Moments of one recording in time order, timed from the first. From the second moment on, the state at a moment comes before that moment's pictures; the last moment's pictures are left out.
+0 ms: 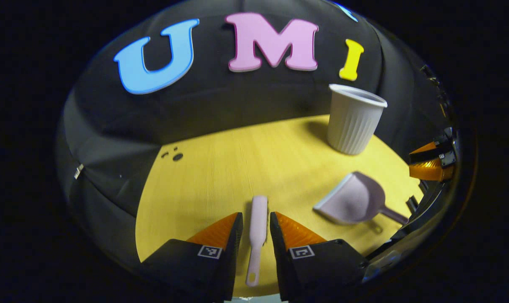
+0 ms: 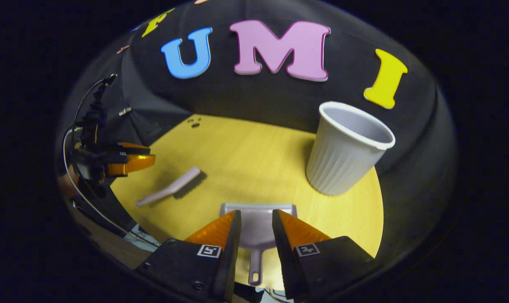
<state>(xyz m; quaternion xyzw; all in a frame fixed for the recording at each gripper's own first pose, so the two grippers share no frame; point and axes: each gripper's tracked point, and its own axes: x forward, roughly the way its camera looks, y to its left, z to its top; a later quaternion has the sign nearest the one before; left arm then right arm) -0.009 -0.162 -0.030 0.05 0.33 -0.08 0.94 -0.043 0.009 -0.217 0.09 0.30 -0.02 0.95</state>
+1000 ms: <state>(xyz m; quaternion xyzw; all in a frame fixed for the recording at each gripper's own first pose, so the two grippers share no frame) 0.017 -0.206 0.106 0.01 0.15 -0.10 0.98 -0.015 0.005 -0.114 0.03 0.14 -0.06 0.99</state>
